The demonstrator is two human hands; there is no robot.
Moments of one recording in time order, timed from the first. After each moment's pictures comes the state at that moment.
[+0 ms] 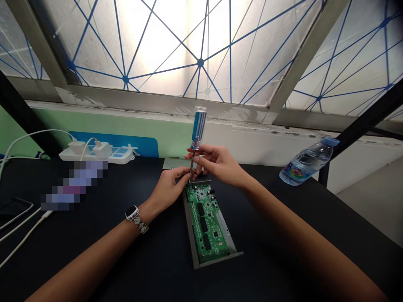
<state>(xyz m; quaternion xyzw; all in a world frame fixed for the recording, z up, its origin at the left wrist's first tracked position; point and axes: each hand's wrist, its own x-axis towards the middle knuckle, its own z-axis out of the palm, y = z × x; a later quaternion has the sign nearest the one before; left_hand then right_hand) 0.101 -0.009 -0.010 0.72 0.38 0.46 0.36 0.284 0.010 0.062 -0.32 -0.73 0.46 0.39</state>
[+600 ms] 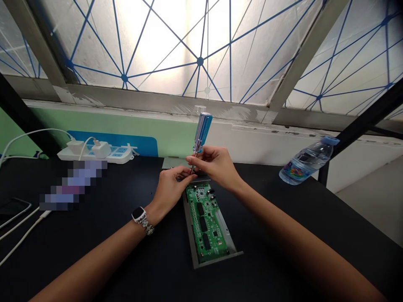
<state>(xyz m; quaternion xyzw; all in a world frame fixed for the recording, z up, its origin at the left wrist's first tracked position) 0.113 -0.010 -0.019 0.67 0.43 0.52 0.31 0.275 0.011 0.045 -0.38 -0.71 0.36 0.47</state>
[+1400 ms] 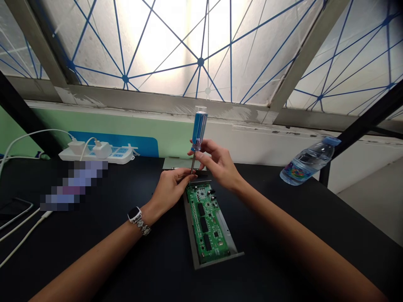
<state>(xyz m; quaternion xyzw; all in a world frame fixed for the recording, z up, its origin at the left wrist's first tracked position) 0.107 -0.012 -0.014 0.68 0.38 0.49 0.38 0.277 0.008 0.050 -0.31 -0.73 0.37 0.48</state>
